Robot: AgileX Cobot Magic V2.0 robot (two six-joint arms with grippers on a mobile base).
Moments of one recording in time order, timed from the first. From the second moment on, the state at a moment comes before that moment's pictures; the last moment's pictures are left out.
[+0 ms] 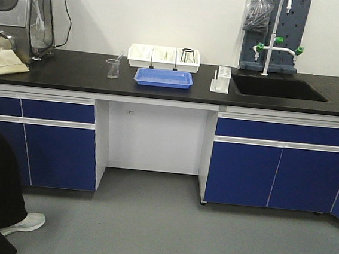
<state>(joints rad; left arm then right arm) -0.01 -0.01 0.03 0.15 0.29 -0.11 0.07 -0.01 0.03 -0.12 0.16 -0.04</state>
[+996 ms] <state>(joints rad) -0.01 -0.01 0.03 0.15 0.29 -0.11 0.07 -0.01 0.03 -0.12 0.16 -0.04</state>
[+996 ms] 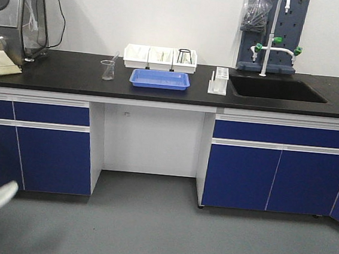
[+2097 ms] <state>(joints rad) -0.01 -0.01 0.03 0.15 0.29 -0.11 0.07 -0.01 0.03 -0.12 0.16 -0.04</state>
